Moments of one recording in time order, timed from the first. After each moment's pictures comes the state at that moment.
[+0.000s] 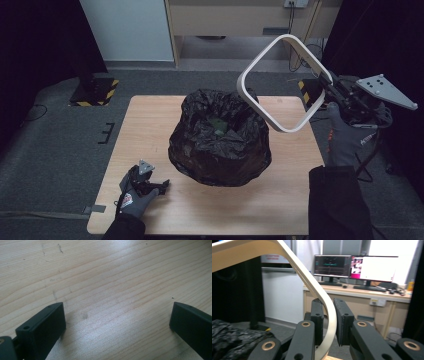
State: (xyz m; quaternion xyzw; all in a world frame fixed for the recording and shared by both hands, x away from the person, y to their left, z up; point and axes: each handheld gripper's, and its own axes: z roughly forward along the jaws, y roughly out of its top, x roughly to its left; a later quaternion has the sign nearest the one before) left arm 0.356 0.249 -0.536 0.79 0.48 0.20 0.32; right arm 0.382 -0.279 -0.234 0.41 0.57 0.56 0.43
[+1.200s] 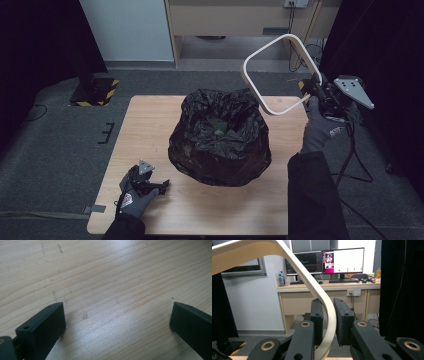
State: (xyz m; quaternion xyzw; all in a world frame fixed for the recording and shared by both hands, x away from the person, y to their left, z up) left arm 0.356 0.249 -0.536 0.79 0.48 0.20 0.32; right arm 0.442 -0.270 -0.290 0.50 0.50 0.54 0.47
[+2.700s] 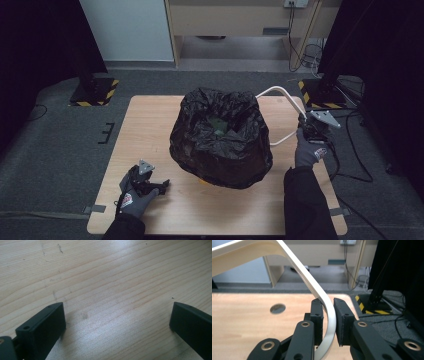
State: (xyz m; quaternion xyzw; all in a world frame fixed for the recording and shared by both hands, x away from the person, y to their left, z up) left arm 0.356 0.249 -0.536 0.79 0.48 0.20 0.32; right arm 0.464 -0.286 -0.425 0.58 0.58 0.41 0.40
